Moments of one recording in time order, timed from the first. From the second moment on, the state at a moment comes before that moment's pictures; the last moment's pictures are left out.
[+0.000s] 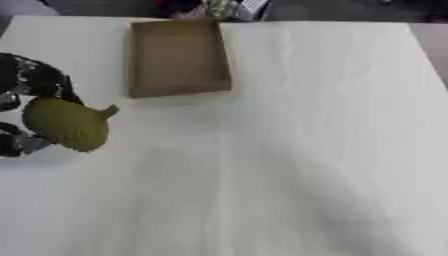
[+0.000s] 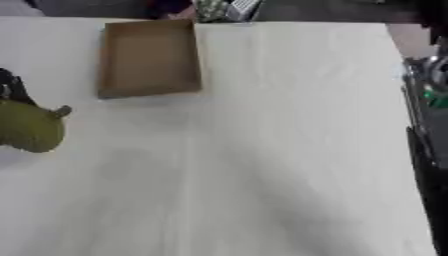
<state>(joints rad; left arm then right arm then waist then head) -0.75 0.75 -0.20 -1.58 -0.53 -0.61 -0.50 -0.63 -0.50 -0.09 -1.98 0.24 0.03 -0.46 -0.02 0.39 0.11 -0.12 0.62</state>
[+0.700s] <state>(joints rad) -0.92 0.69 -0.11 -1.22 -0.60 -0.82 -0.29 -0.66 -0.49 -0.09 -1.98 0.24 0.02 -0.45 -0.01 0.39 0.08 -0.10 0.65</state>
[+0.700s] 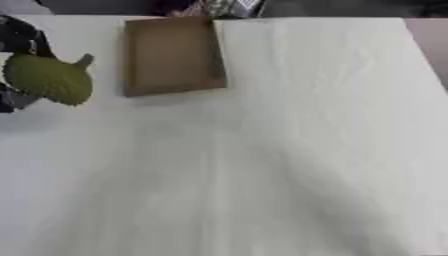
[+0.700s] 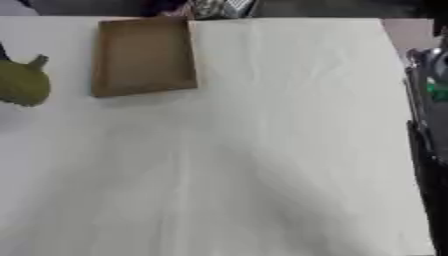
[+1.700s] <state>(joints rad) -1.08 0.63 0.02 -0.86 -0.71 -0.86 -0.25 -0.71 -0.47 -0.07 -1.98 0.24 0.01 -0.43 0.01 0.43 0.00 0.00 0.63</state>
